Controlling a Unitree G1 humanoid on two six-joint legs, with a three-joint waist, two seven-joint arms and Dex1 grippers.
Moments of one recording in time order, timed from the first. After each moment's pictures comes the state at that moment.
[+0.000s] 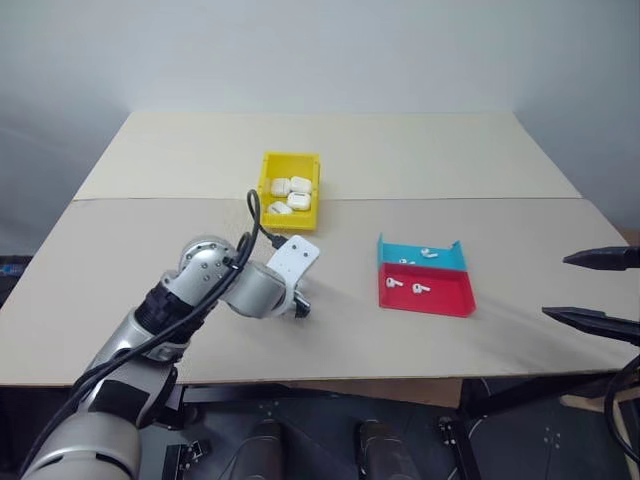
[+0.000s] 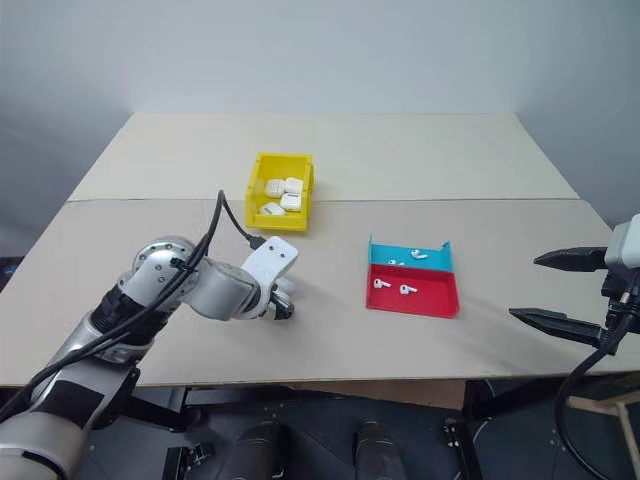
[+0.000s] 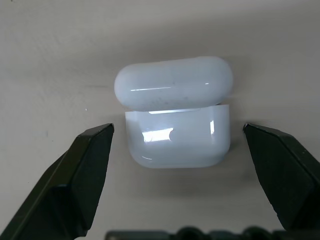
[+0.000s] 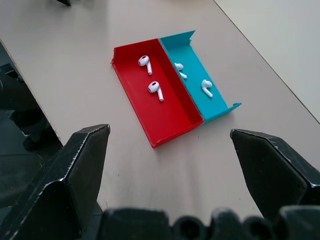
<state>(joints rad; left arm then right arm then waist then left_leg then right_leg) -0.87 0.52 -0.40 -0.07 -1.51 1.57 0.88 0.14 -1.15 -0.77 -0.34 0.50 0.57 1.33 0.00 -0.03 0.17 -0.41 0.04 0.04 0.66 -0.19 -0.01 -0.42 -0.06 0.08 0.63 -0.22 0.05</state>
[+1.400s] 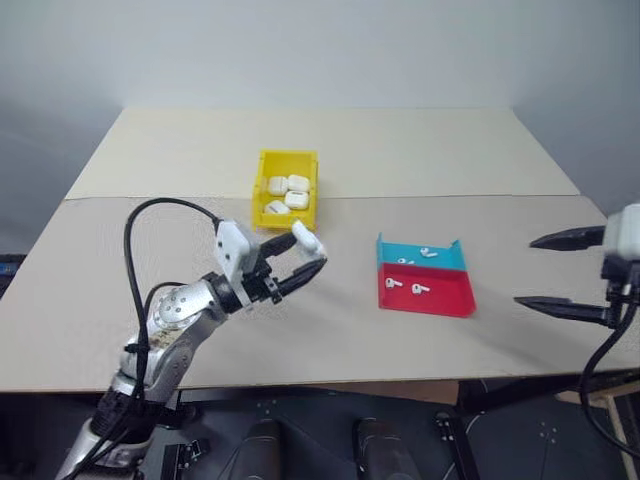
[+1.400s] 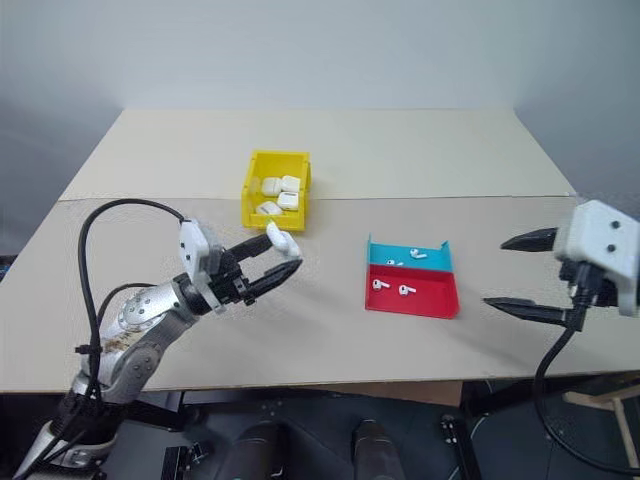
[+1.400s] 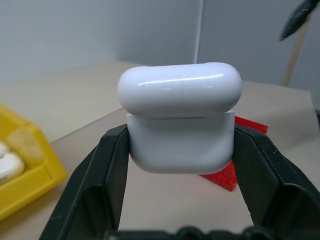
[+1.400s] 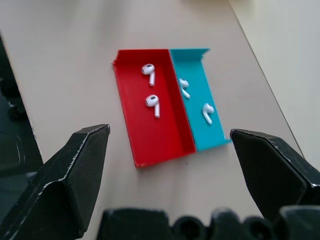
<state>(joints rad) -0.29 0.43 -0.14 -0.17 -0.56 0.04 -0.71 -0.10 -1.25 -0.42 -0.30 0.42 0.37 1.33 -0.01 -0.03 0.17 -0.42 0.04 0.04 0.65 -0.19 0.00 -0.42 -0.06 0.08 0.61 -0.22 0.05</state>
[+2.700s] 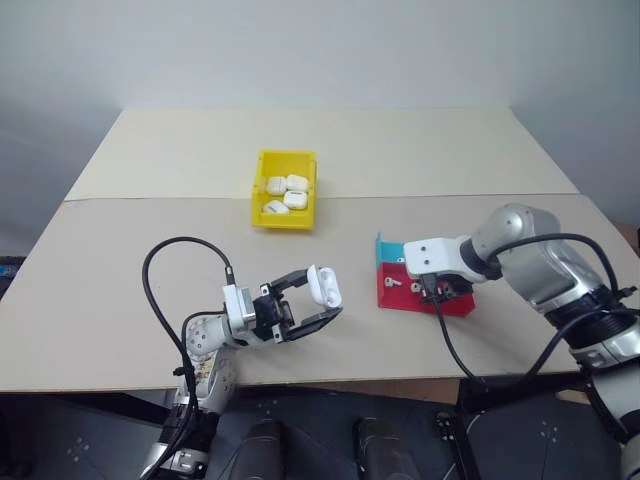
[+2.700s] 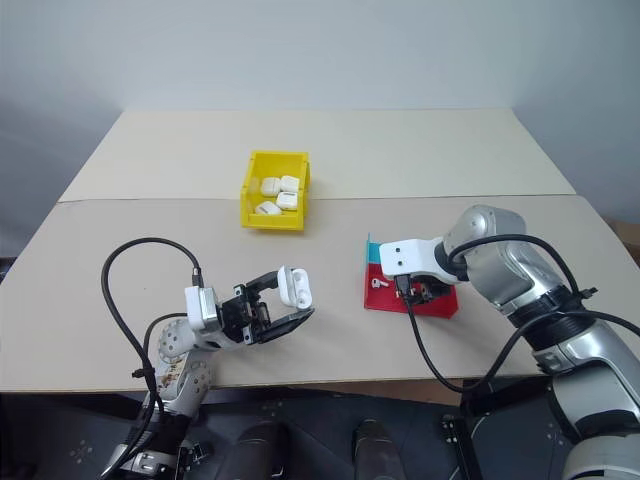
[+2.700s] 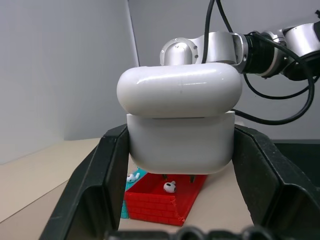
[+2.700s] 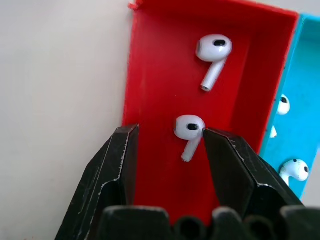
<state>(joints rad) -0.22 0.19 -0.09 0.12 -0.47 -0.43 -1.16 -0.85 -0.85 0.54 0.11 -0.27 0.40 1.40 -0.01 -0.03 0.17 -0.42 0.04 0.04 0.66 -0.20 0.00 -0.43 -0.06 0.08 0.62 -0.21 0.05</state>
